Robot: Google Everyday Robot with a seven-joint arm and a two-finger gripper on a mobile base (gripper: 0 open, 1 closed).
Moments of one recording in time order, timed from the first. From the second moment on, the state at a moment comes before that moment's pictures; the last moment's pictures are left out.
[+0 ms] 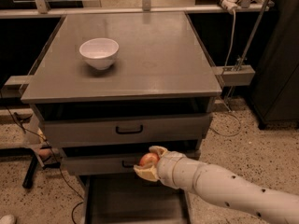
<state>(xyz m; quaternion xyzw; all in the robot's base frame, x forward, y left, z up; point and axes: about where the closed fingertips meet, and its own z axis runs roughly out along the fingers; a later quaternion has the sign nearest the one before) 0.476 0.001 0.636 -0.38 0.78 0.18 0.46</state>
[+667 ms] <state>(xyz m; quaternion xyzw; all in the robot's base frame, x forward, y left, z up) 0.472 -0.005 0.680 -0.38 0.77 0.17 0.48</state>
